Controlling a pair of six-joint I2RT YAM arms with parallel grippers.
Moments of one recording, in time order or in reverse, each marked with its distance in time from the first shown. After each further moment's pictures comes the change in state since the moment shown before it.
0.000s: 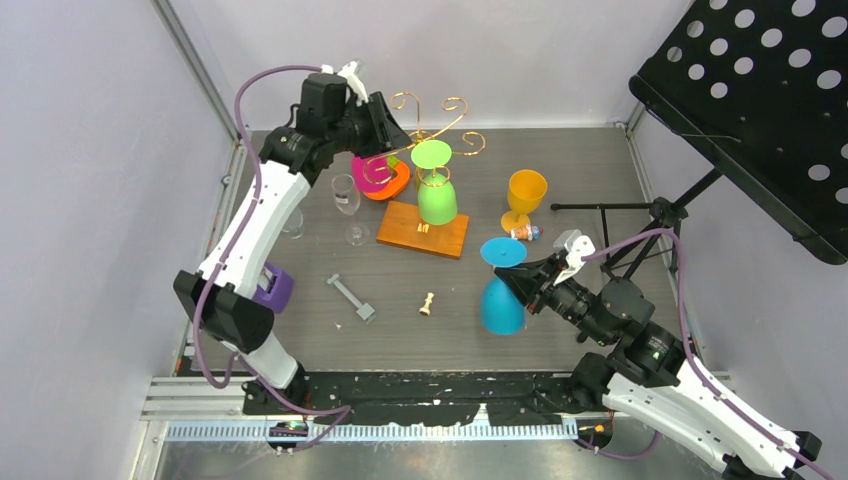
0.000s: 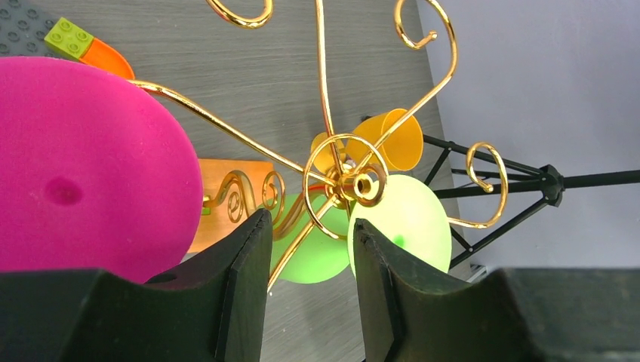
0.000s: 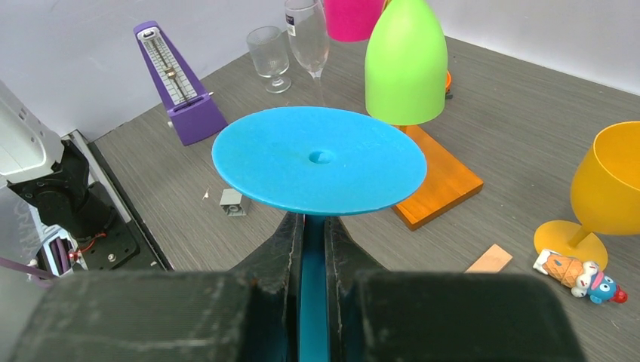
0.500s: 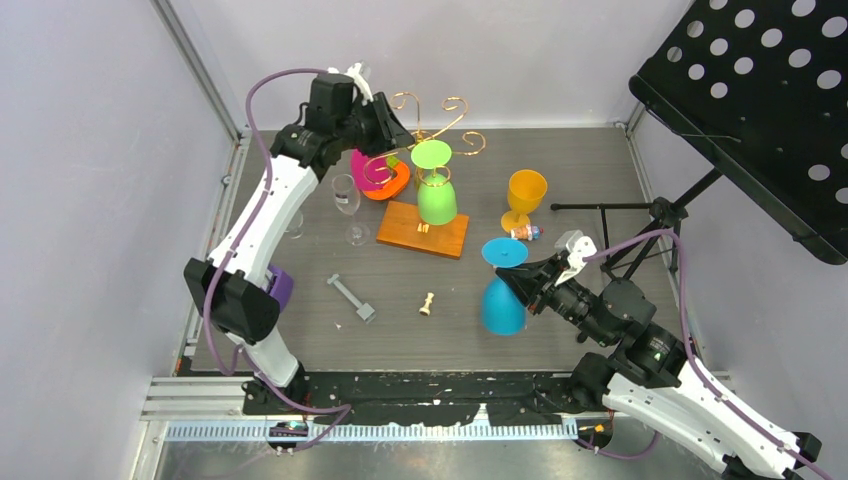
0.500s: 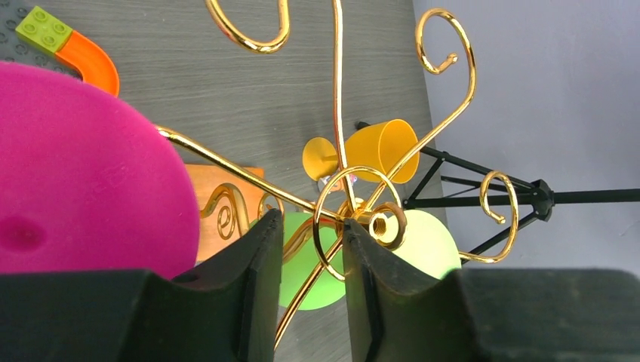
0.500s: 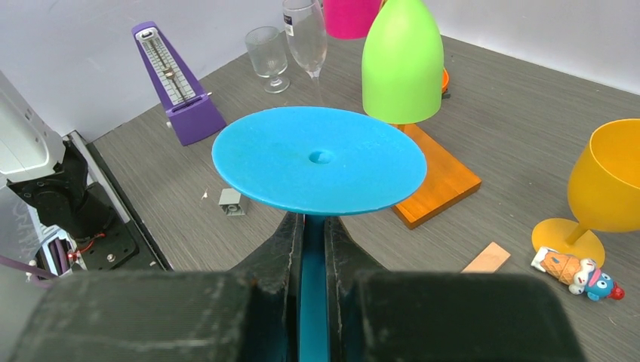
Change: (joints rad) left arm 0.001 0.065 0.000 0.046 0.018 -0.052; right arm 0.000 -0.009 0.000 -0.011 0.005 0.000
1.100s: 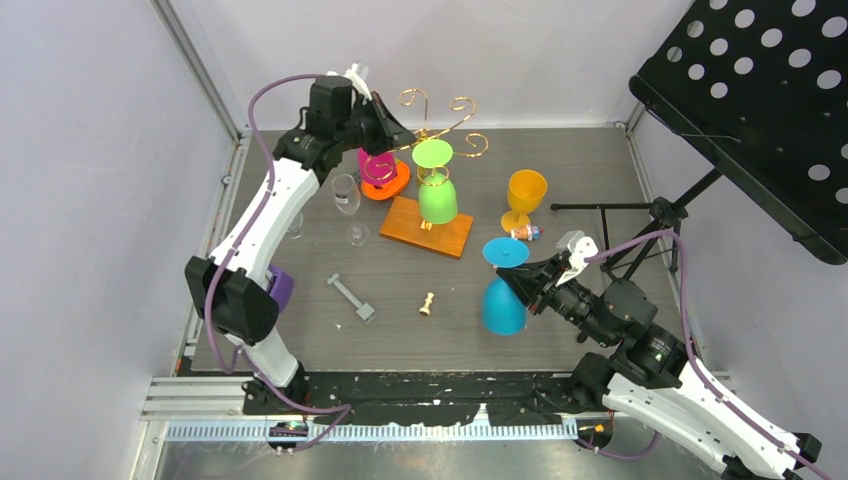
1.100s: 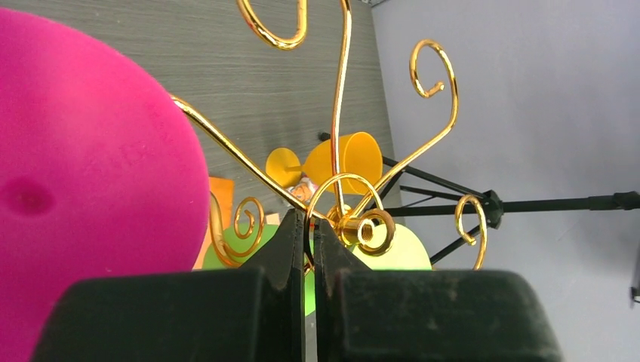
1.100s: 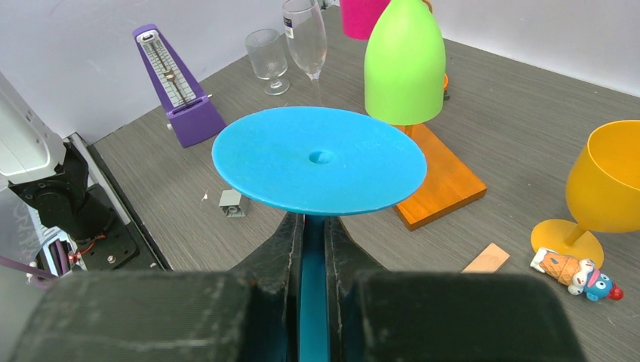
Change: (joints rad) left arm 0.008 -0.004 -0.064 0.130 0.054 -0.106; right arm 0.000 -0.007 0.000 -0.002 0.003 0.000
